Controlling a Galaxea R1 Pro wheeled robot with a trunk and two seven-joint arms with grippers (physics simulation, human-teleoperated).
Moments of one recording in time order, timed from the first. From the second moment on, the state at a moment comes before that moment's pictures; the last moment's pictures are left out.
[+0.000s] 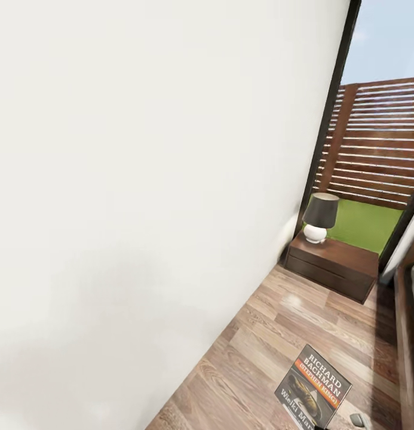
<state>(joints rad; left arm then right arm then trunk) -0.28 0.05 0.23 -0.02 -0.17 -0.21 -0.36 -0.32 -0.41 -0.05 -0.22 -0.36 0.04 1.25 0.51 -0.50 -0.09</state>
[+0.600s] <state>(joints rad) -0.28 0.05 0.23 -0.02 -0.17 -0.21 -0.36 -0.32 -0.41 -0.05 -0.22 -0.36 0.04 1.25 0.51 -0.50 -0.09</state>
